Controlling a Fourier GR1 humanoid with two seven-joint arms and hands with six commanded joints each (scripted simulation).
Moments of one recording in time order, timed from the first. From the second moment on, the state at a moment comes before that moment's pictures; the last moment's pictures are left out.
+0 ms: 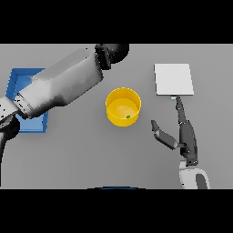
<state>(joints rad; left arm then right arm) -1.48 0.33 -1.22 -0.72 -1.11 -0.28 -0.10 0.12 -0.01 0.14 -1.68 0.31 -0.13 -0.10</state>
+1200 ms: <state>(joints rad) -1.00 0.75 -0.44 -0.74 -0.12 0.19 0.37 0.10 -0.06 0.13 -1.67 0.26 -0.07 -0.14</state>
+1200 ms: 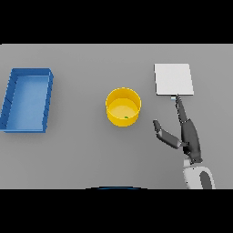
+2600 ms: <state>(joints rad) -0.52 0.91 -0.56 -1.25 0.19 0.19 0.60 0.11 -0.06 0.14 -1.68 0.28 -0.06 -0.13</state>
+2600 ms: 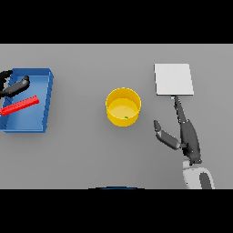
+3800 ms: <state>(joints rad) -0.55 0.85 -0.54 -1.21 0.19 0.24 0.50 -0.36 -0.36 0.44 -1.52 0.70 0.26 -0.06</state>
